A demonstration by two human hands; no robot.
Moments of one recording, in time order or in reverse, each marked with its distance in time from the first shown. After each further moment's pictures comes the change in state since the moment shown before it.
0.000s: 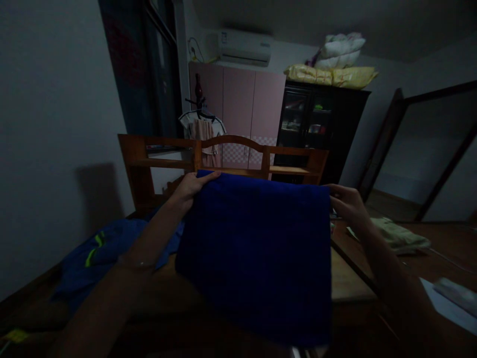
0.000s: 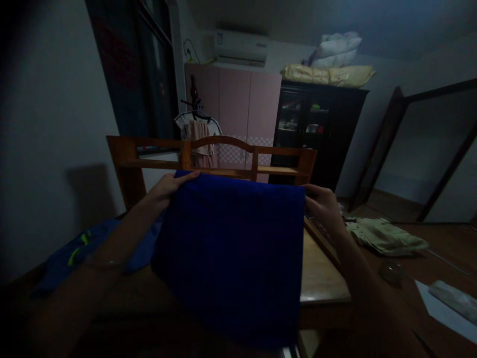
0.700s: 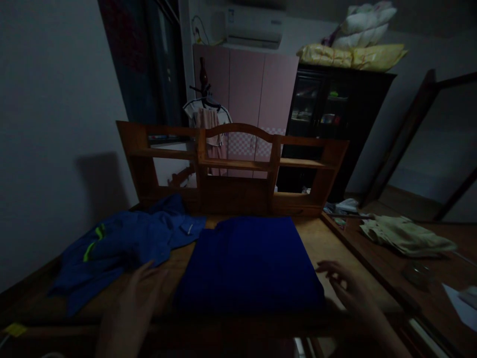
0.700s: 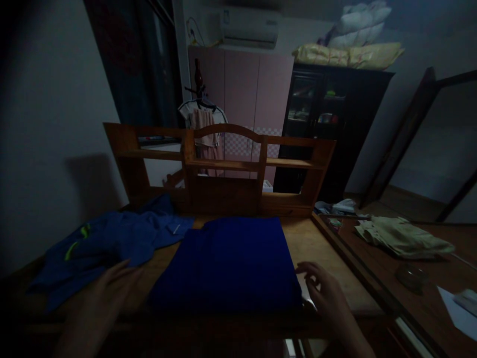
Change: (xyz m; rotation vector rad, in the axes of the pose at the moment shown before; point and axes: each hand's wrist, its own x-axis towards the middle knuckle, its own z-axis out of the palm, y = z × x) left_hand -0.179 -0.184 -0.107 0.798 0.423 -0.164; right_hand -0.180 0.090 0.056 -0.136 -0.378 0.227
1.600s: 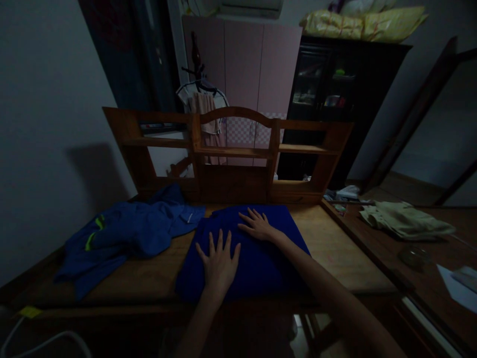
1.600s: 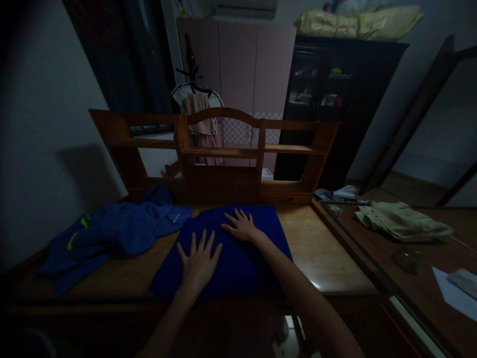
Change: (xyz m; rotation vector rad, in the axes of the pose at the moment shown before) left_hand -0.030 0.088 0.157 0.633 -0.037 0.441; right_hand 0.168 -0.059 0.167 -0.294 -0.549 -0.175
